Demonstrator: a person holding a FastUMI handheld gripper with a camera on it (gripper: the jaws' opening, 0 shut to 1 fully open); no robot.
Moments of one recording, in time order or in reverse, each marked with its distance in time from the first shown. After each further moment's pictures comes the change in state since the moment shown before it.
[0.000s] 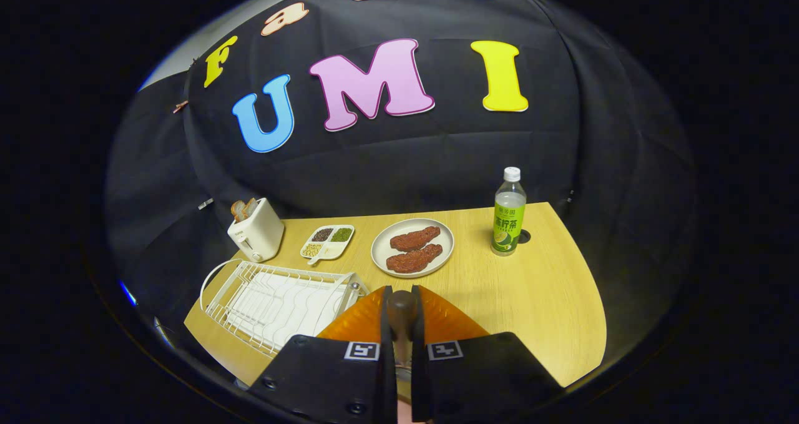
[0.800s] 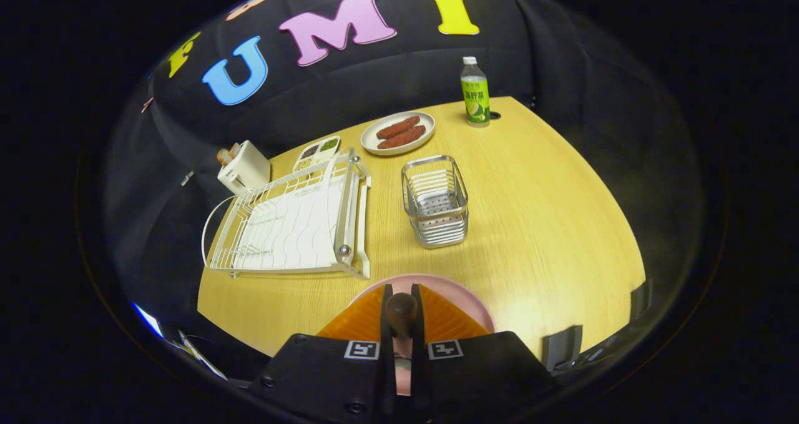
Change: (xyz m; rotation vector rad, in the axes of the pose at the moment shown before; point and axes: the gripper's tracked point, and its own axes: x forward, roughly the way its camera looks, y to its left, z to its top) arm -0.079 0.053 -0.195 0.215 0.330 -0.123
